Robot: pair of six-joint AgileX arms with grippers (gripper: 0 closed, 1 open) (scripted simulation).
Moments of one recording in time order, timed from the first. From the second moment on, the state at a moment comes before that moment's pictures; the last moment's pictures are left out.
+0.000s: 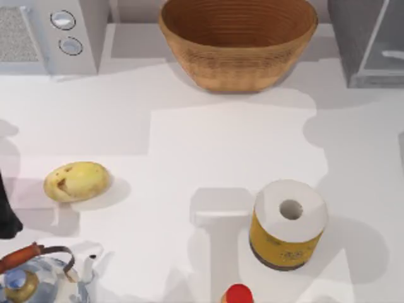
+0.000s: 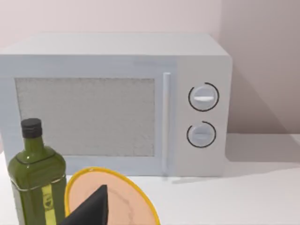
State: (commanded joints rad) left arm 0.00 0.00 0.00 0.00 0.00 0.00; right arm -0.20 2.21 1.30 0.68 -0.19 -0.03
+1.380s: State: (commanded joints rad) left arm 0.00 0.00 0.00 0.00 0.00 0.00; right arm -0.07 0.76 0.45 0.23 -0.06 -0.01
